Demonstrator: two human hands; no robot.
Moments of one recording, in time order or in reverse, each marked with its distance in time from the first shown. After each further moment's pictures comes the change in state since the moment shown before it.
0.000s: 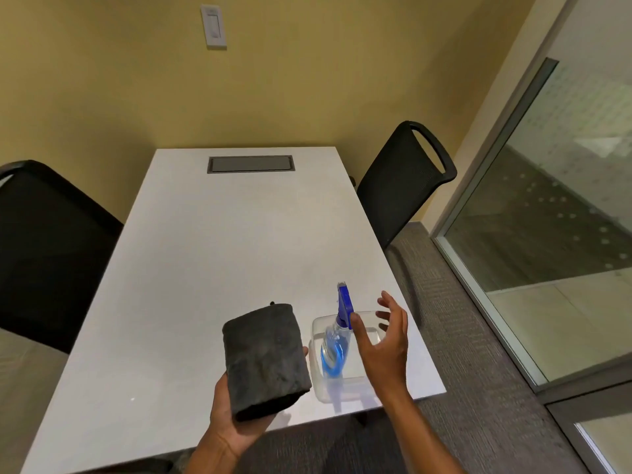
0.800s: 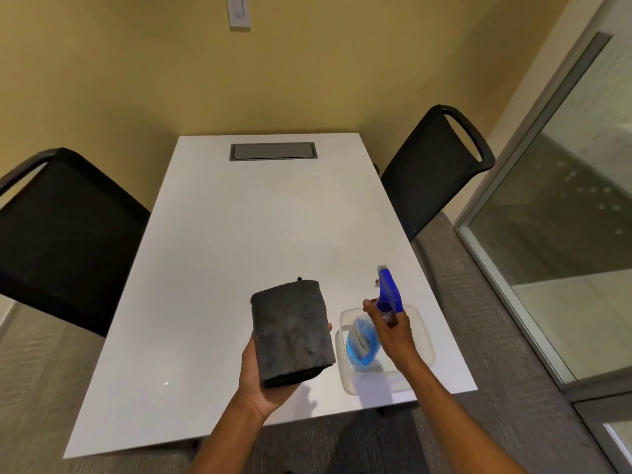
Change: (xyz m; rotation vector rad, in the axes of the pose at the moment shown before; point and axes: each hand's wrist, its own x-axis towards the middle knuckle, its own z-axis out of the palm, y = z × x) left_hand 0.022 0.037 -0.004 0.071 -0.108 -0.014; right_hand 0.038 0.057 0.054 0.146 -0.256 0.366
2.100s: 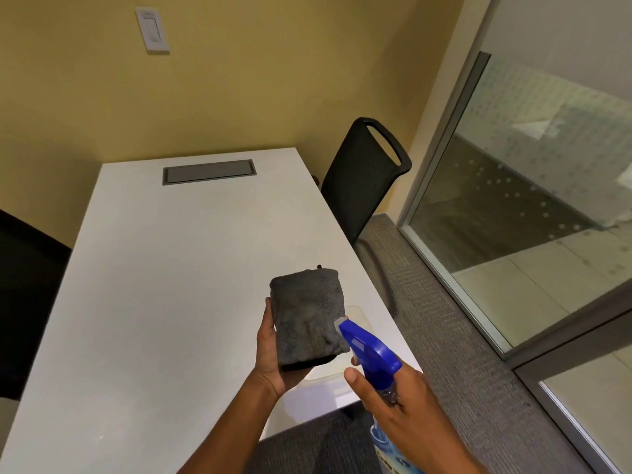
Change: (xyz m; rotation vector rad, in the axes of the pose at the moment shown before) left_hand 0.079 -0.056 0.067 0.173 -0.173 -0.108; right_hand -0.178 -0.106 -0.090 -0.275 -0.121 -0.149
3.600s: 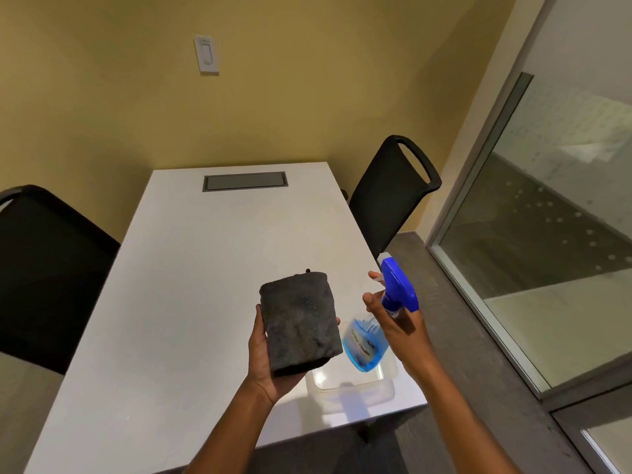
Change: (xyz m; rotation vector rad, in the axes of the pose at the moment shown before) left_hand -0.034 0.013 0.004 -0.023 -0.022 0.152; right_hand 0.118 0.022 -0.008 0.287 0.123 -0.204
